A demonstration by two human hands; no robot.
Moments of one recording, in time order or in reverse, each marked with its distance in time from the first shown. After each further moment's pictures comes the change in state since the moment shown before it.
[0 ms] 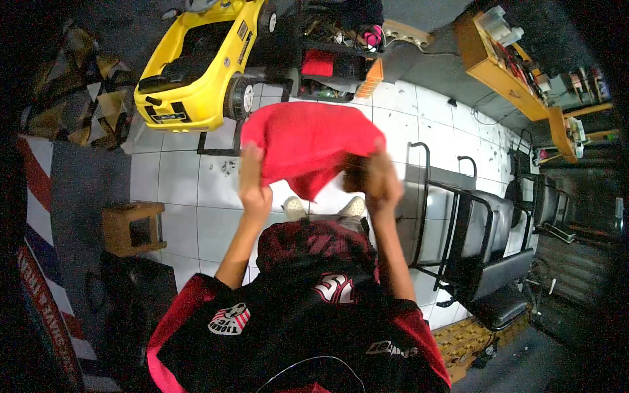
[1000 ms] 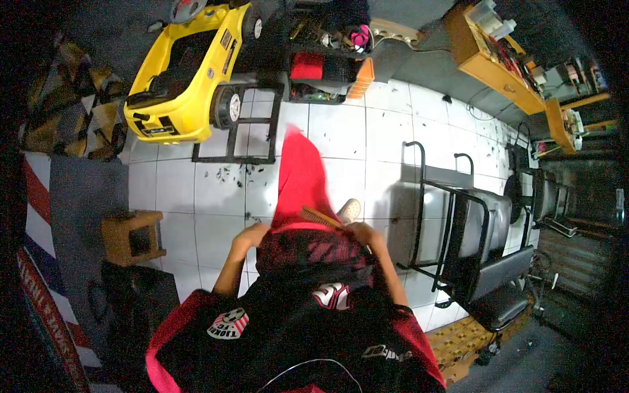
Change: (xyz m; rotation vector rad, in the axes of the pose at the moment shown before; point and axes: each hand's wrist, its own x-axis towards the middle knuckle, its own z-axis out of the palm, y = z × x) left_hand -0.157 -0.093 0.031 -0.135 -1.536 -0.439; right_hand -0.162 0.140 -0.071 -0.307 -1.417 0.484
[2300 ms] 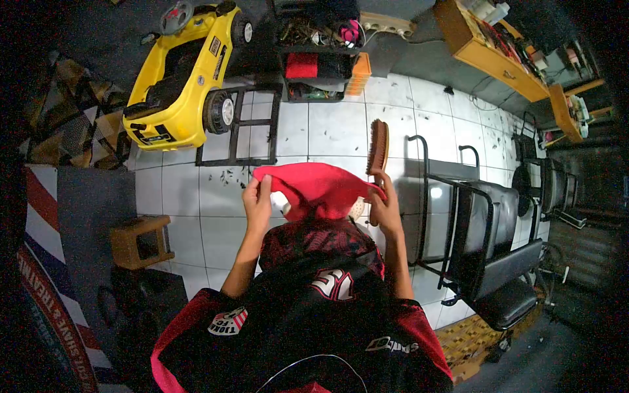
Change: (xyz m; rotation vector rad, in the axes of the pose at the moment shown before) left_hand 0.017 0.158 -0.074 -0.911 1.187 0.167; right_hand -0.064 -0.116 -0.135 1.002 0.852 -0.063
